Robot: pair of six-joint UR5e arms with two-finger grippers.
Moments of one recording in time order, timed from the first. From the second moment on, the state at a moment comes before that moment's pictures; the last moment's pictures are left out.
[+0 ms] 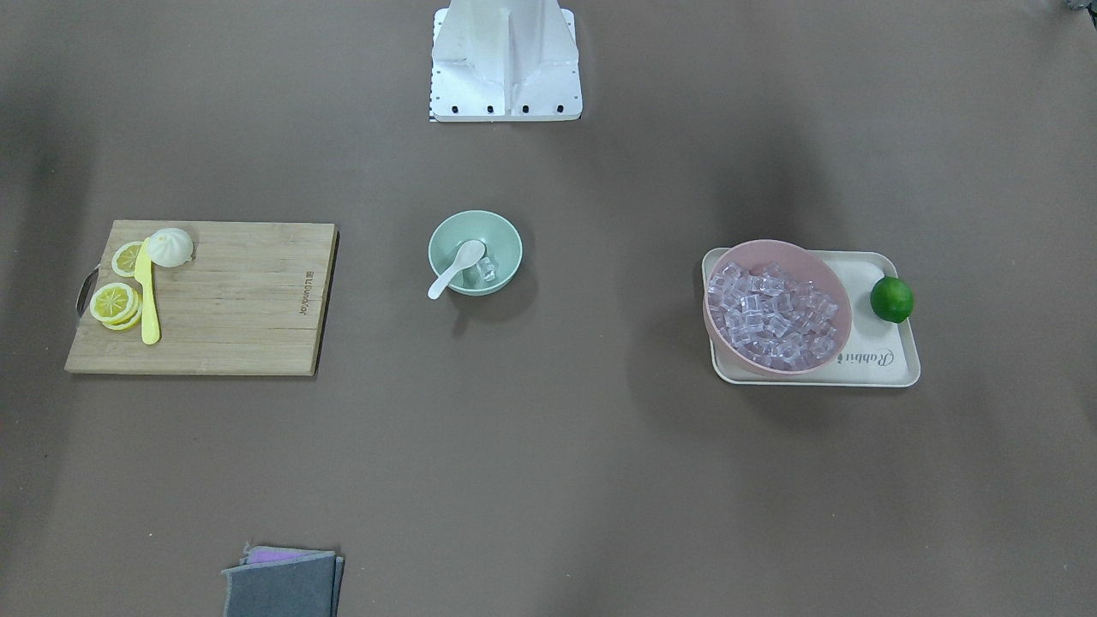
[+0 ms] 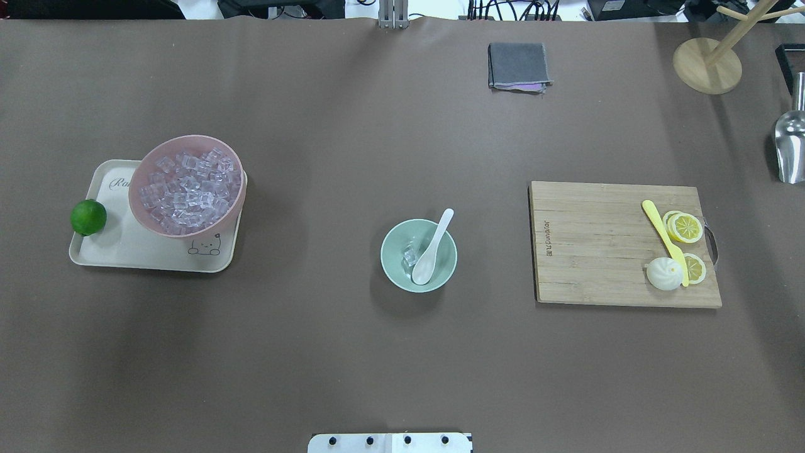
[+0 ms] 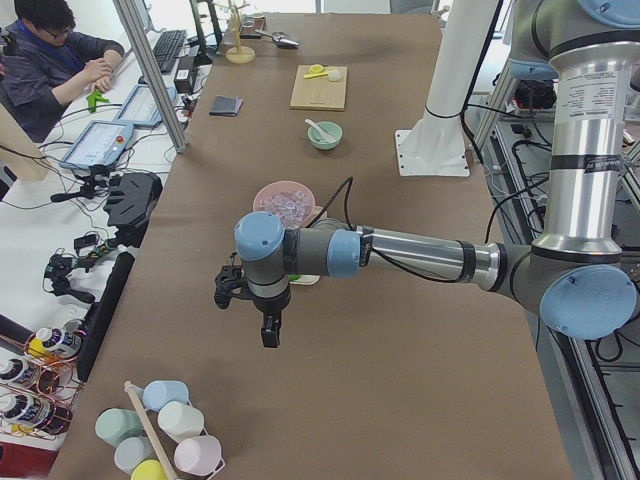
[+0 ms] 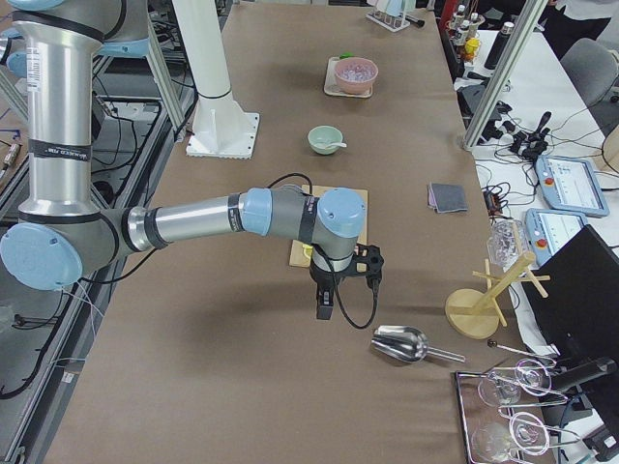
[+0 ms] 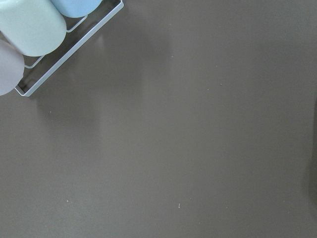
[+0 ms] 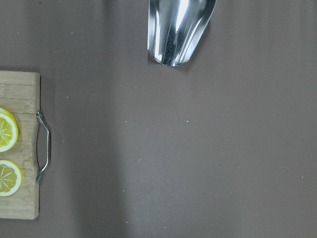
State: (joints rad) left arm -1.57 -1.56 -1.72 -1.46 -2.30 -0.01; right arm 1.60 -1.65 1.87 -1.90 2.30 -0.11
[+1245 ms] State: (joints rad) left arm -1.57 -1.55 -1.73 -1.46 -2.29 -0.01; right arm 1.53 -1.64 1.89 -1.90 2.31 -0.12
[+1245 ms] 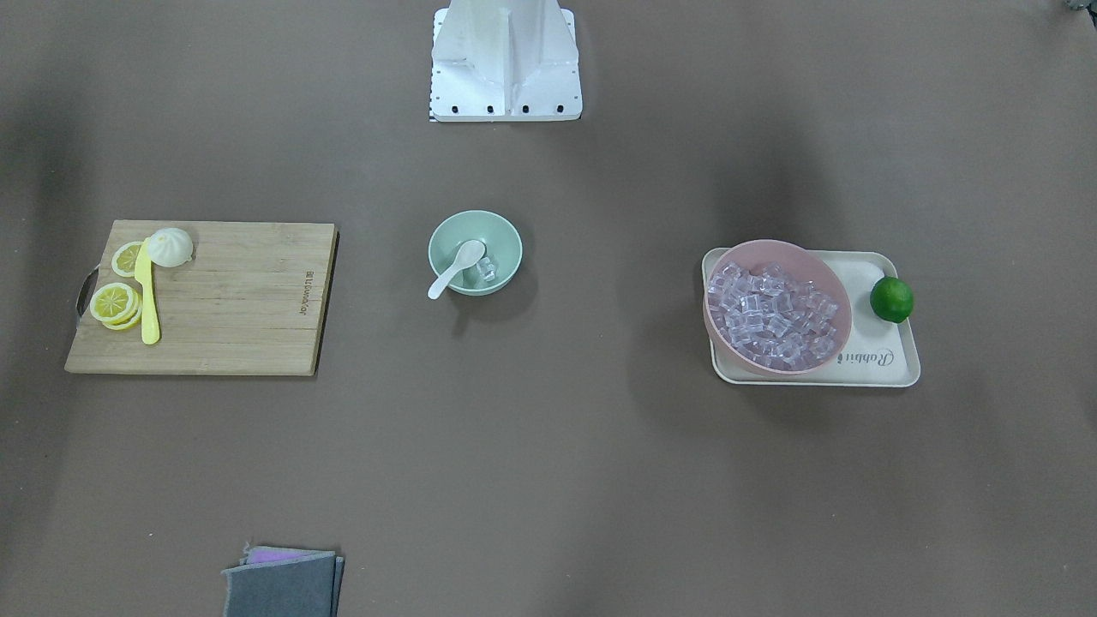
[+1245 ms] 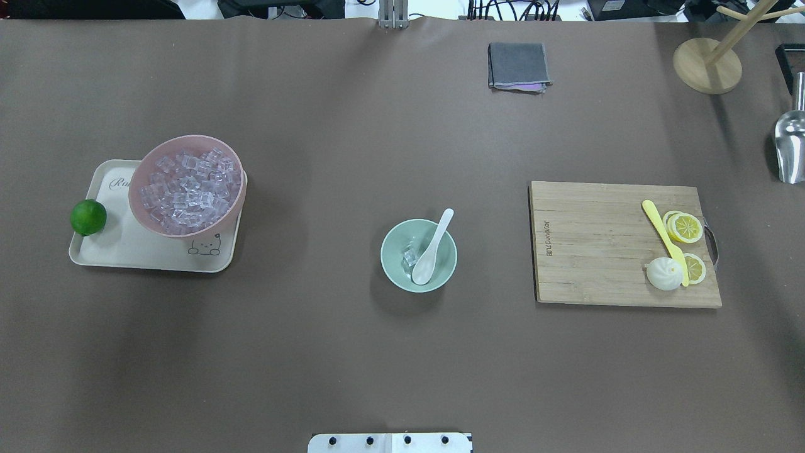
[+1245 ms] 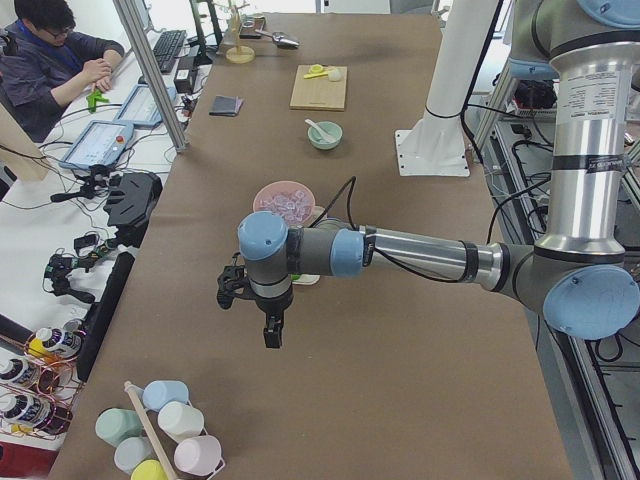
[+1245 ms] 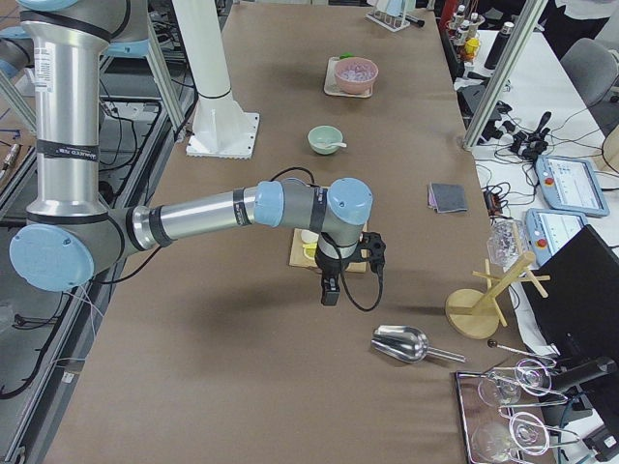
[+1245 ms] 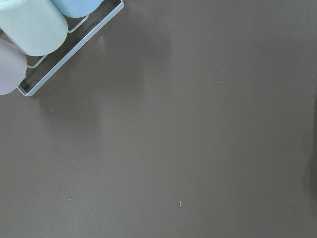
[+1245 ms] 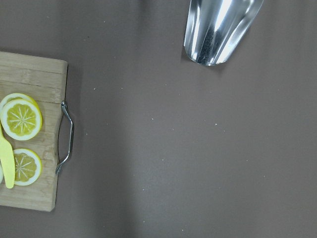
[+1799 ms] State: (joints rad) left arm -1.57 -1.55 -1.73 -1.46 -2.29 -0.01; right arm 1.51 -1.64 1.89 -1.90 2.31 -0.12
